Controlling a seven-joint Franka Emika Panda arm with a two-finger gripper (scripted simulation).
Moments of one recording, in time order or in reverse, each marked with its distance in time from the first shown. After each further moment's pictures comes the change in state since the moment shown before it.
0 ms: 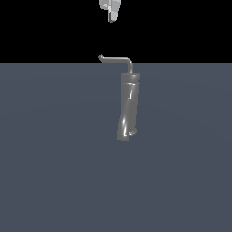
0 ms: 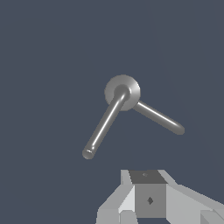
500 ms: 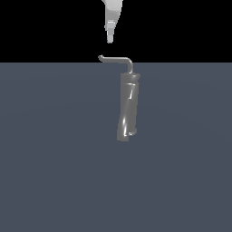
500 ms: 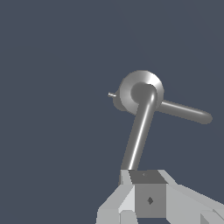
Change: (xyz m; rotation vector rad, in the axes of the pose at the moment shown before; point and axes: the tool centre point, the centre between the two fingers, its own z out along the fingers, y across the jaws) arm 0.012 -0.044 0.047 -0.014 0.042 0.258
